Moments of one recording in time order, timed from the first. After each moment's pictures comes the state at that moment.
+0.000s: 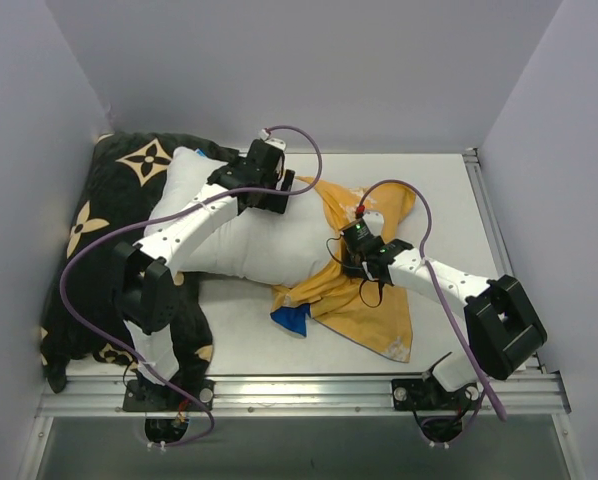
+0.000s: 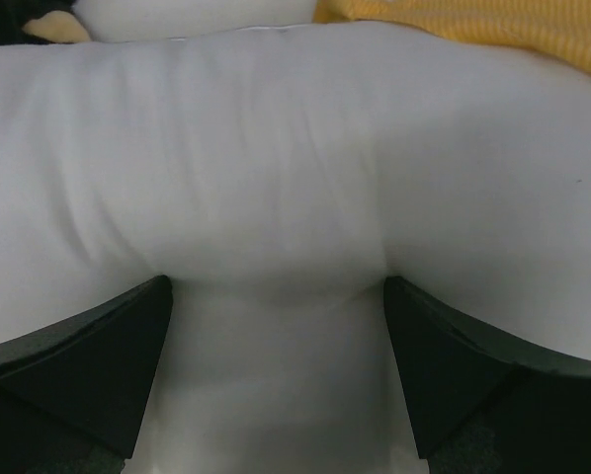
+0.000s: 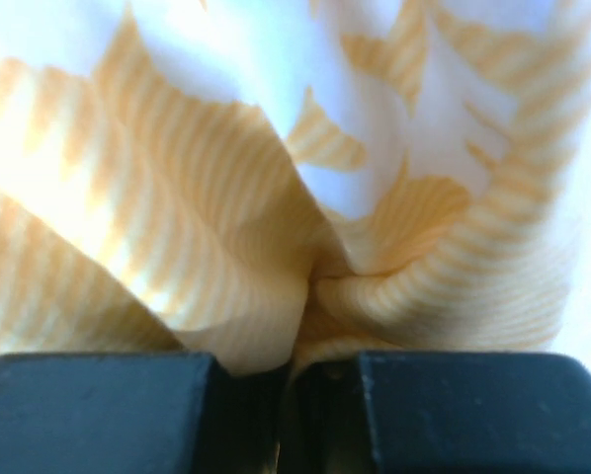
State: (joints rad) left arm -0.57 1.82 1.71 -0.70 -0.34 -0.19; right arm 0.63 1.50 0.86 -0.36 0.27 0.65
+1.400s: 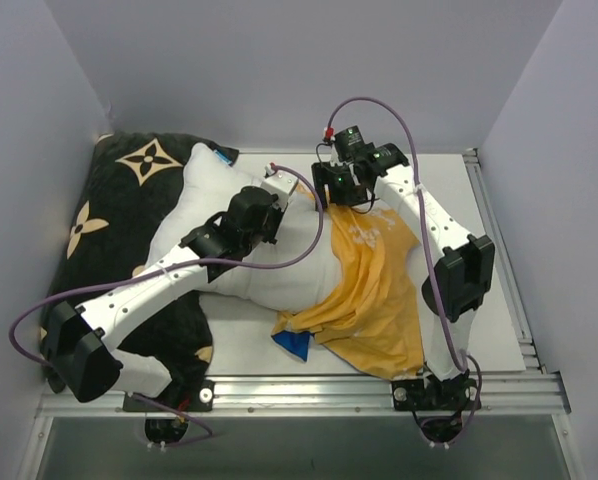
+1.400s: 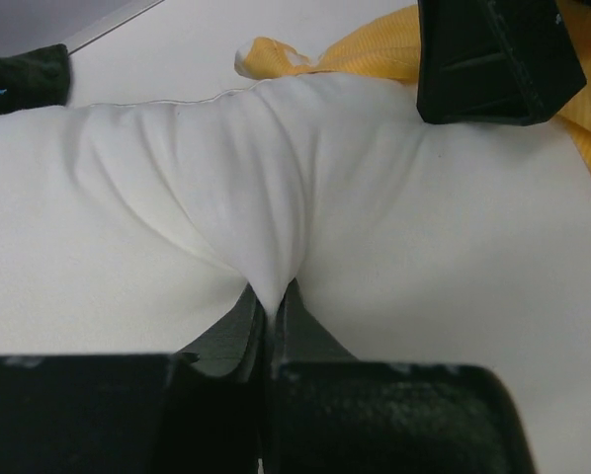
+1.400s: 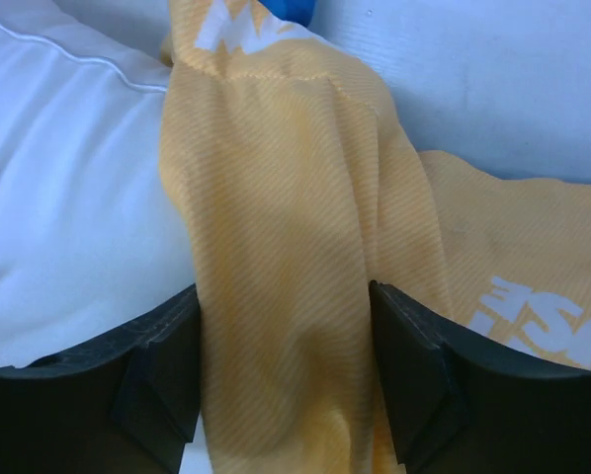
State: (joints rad) left arm -0.77 1.37 1.20 -0.31 -0.34 -0.03; right arm 0.50 1.93 1.90 -0.97 -0.04 0.25
